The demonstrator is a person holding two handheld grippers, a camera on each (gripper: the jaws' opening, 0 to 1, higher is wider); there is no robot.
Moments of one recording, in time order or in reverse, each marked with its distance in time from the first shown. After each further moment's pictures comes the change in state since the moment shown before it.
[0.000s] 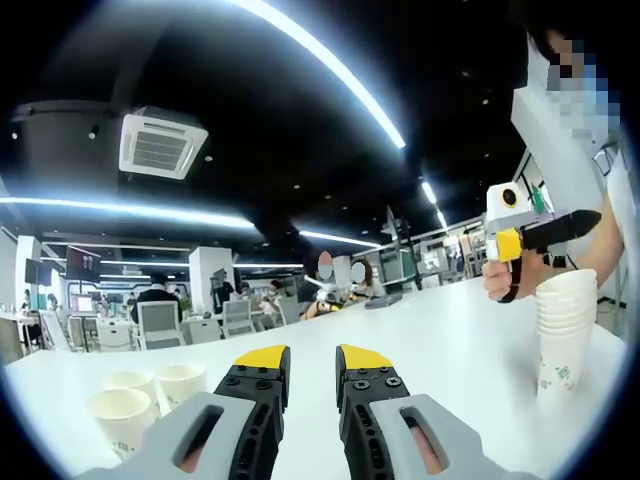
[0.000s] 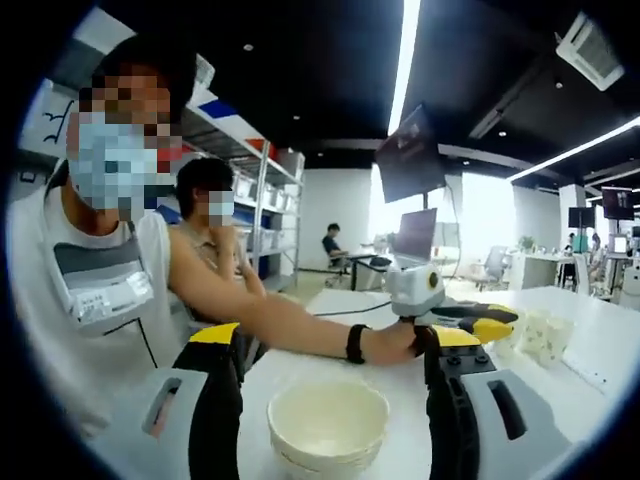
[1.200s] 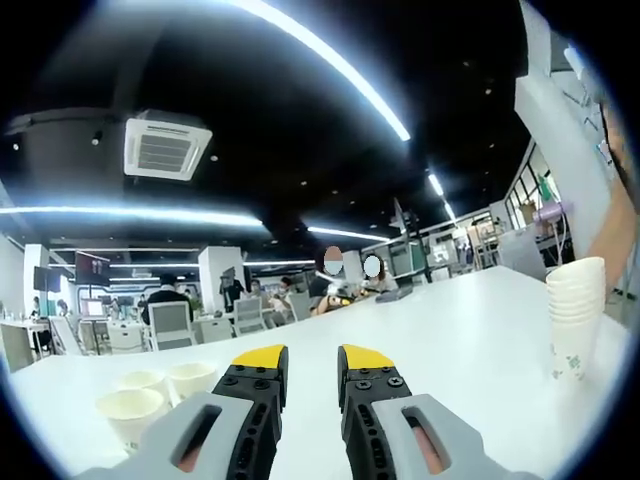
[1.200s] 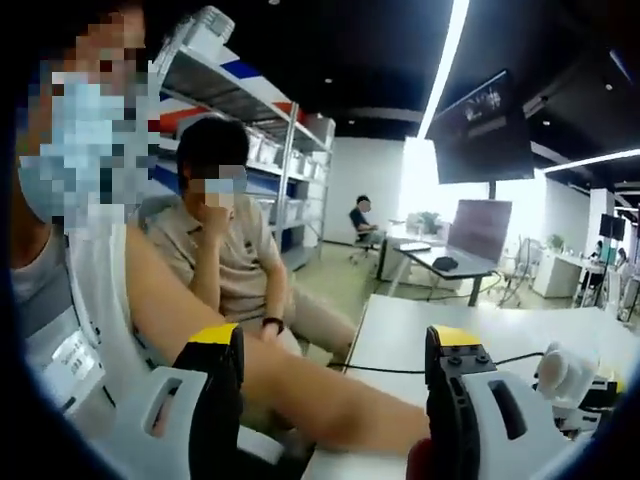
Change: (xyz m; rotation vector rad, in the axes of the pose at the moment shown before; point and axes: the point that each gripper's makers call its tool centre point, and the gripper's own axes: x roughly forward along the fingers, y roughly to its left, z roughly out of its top) left arm -0.006 -0.007 -0.001 0.034 0.018 0.042; right arm 0.225 0.104 0.030 -0.084 0.136 0.128
